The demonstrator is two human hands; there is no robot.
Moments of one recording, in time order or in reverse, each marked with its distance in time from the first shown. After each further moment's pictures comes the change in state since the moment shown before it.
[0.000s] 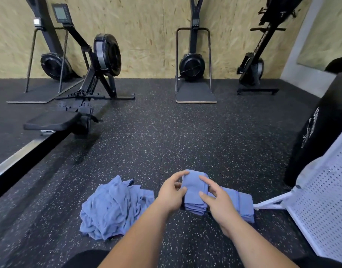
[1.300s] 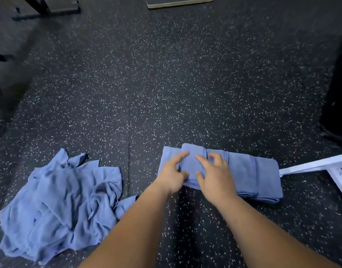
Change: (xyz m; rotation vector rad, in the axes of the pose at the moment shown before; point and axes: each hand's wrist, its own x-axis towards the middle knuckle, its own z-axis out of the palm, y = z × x) left_hand 0.291 -0.234 0.111 0.149 -0.174 -0.313; right_hand 0.248 0.250 -0.030 -0.981 0.040 0.118
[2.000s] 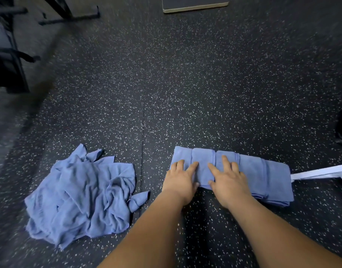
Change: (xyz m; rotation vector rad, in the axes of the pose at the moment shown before) left_hand -0.022 -0.013 -0.002 1.021 0.030 0.141; right_hand -0.008 -0.002 -0.013 -0.393 -0.207 -0.050
